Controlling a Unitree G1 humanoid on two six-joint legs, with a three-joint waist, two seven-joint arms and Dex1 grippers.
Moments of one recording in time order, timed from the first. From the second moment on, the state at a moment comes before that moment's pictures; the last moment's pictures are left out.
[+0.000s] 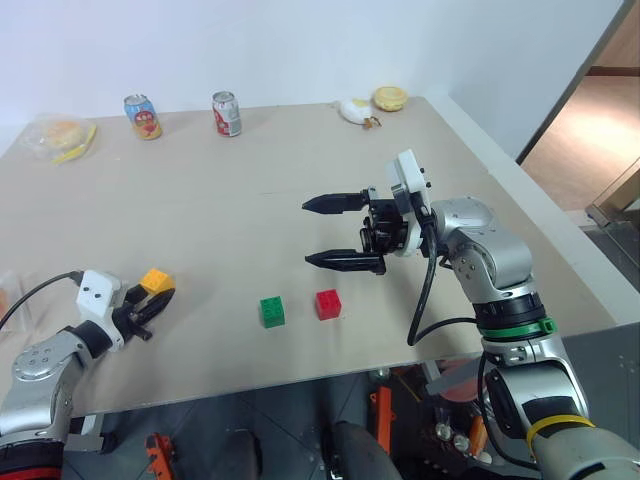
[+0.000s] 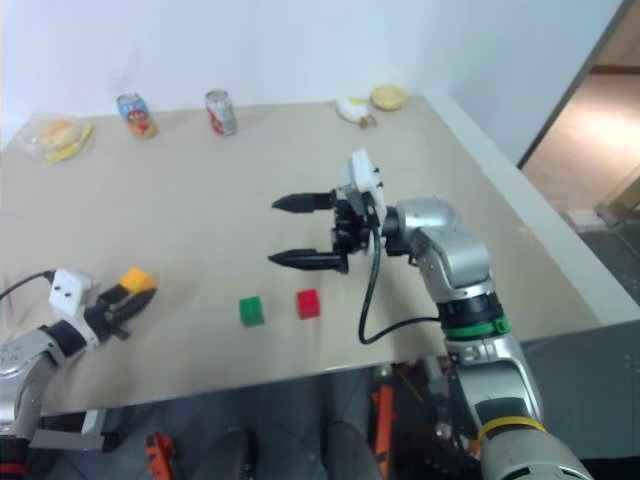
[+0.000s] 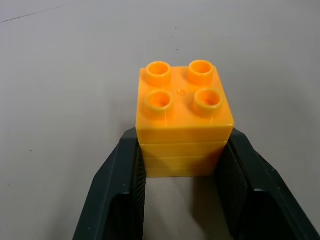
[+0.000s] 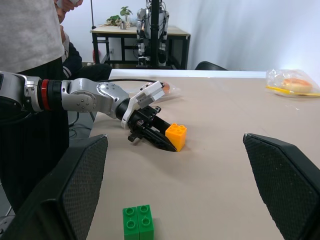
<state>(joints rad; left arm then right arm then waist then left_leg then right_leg) -0.03 0.59 0.32 0.13 -0.37 0.13 -0.77 -0.82 -0.44 0.12 0.08 0.52 0.40 1.31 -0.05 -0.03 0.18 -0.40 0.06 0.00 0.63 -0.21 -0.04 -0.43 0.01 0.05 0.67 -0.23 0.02</state>
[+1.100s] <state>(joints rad) -0.28 0.73 -0.03 0.25 -0.33 -0.05 -1.40 -0.60 -0.65 0.14 -0.11 0.51 0.44 1.33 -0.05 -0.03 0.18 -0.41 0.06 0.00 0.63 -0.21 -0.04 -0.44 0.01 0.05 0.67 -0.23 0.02</state>
